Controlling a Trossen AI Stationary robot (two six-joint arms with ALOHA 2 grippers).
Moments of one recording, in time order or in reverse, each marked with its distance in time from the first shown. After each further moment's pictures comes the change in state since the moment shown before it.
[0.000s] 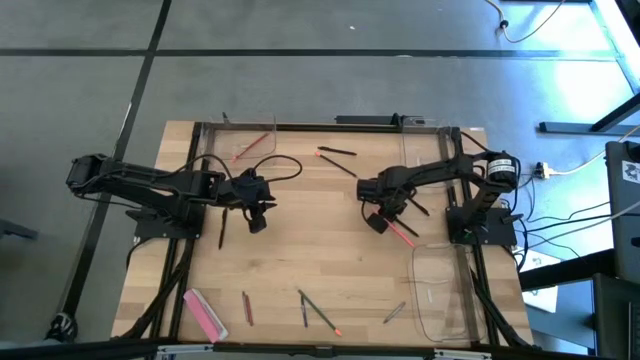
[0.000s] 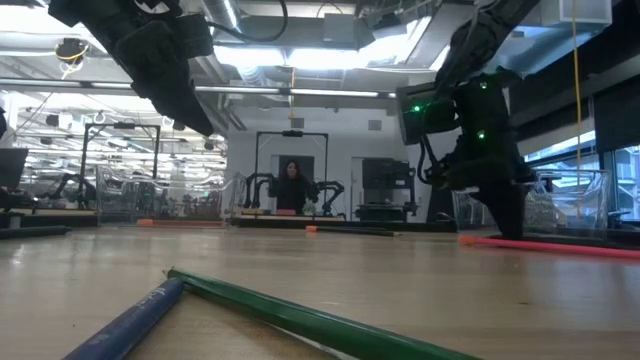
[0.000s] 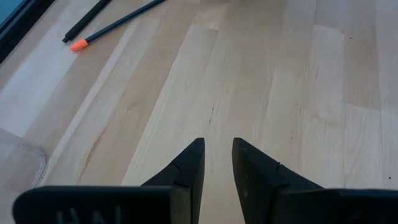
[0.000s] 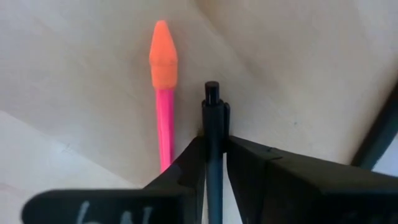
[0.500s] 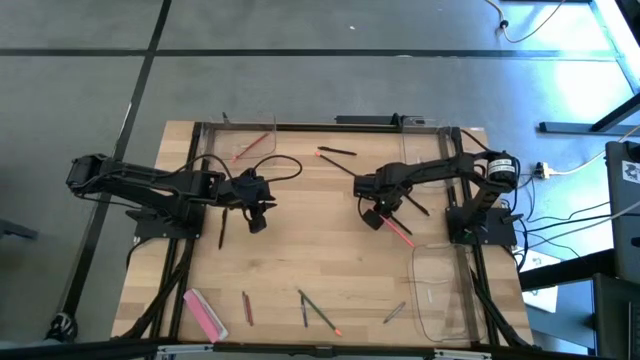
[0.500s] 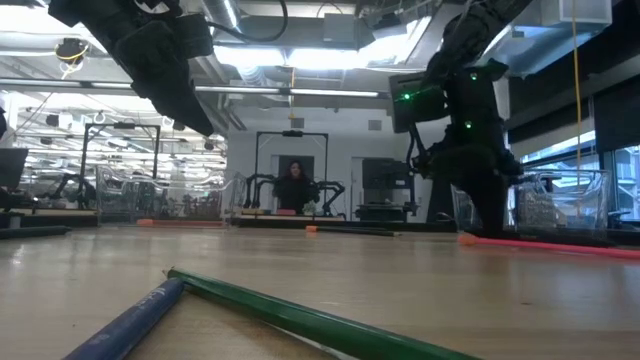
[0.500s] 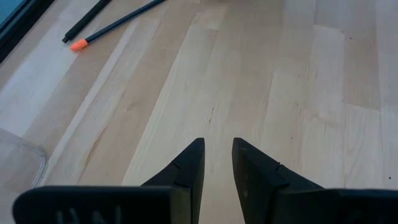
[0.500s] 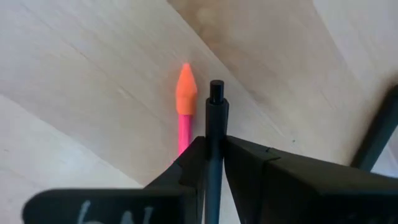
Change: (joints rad) left arm 0.000 0.000 0.000 0.000 0.000 0.000; right arm 0.000 -0.002 0.061 -0.015 -0.005 -0.003
